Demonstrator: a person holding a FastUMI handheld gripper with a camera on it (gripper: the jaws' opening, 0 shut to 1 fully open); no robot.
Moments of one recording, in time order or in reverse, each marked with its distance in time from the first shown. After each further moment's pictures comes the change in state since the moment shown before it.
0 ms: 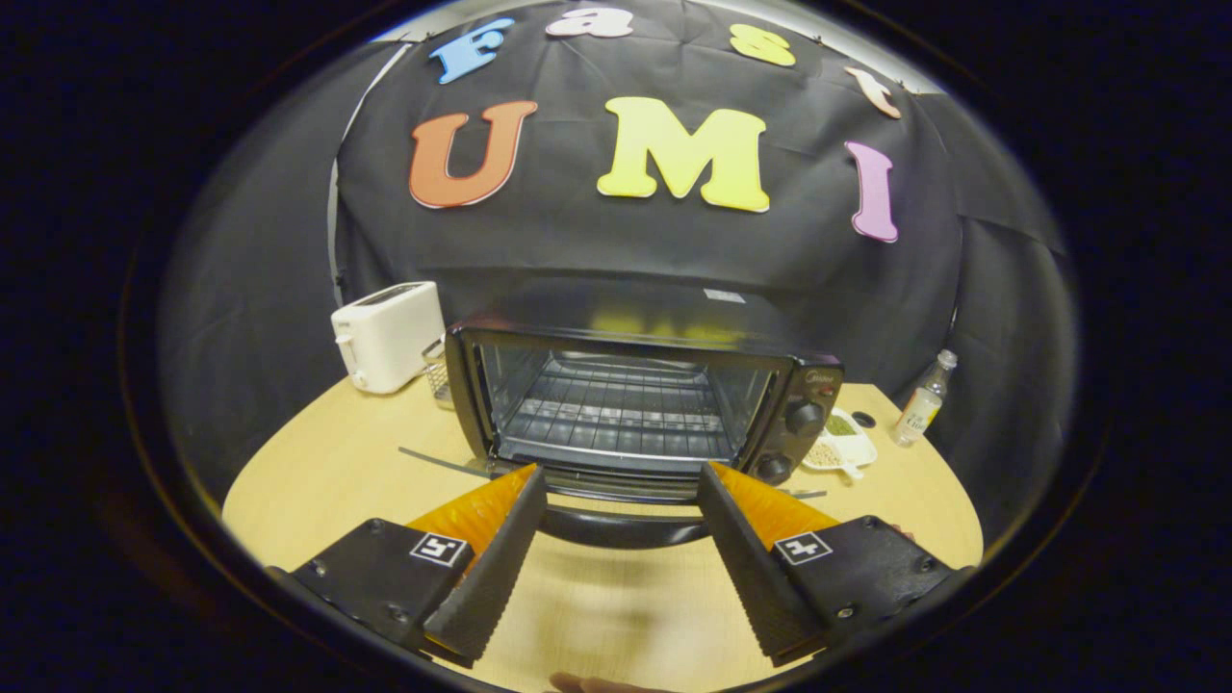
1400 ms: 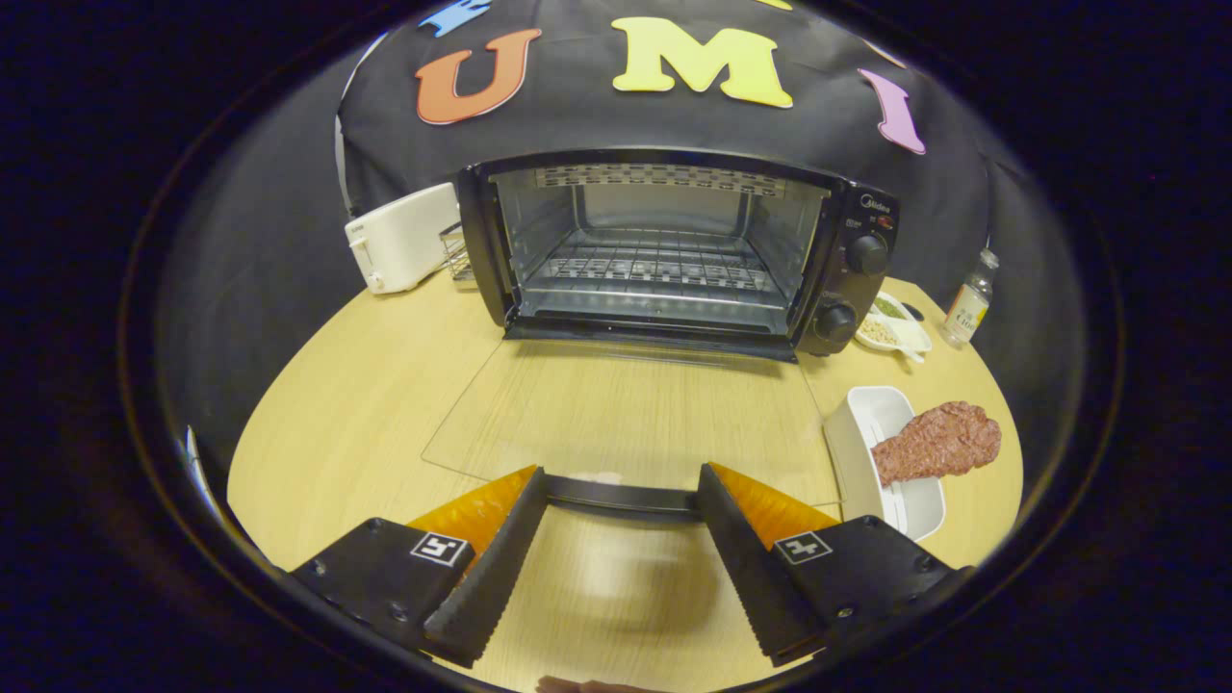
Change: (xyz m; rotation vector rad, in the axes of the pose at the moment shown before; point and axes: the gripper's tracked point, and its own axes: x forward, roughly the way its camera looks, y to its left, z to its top) arm -0.004 0.018 -0.114 0.065 0.302 0.122
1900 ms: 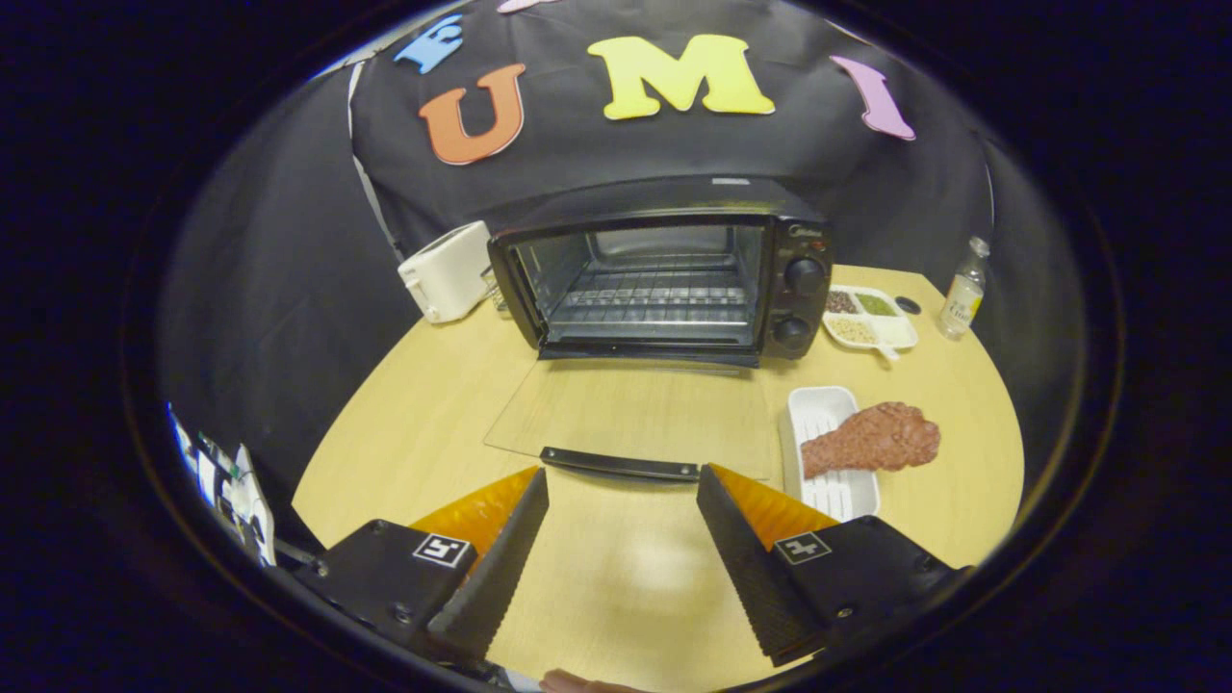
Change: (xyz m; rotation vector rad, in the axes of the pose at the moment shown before) arm -0.106 -0.057 0.024 0.057 -0.006 0.147
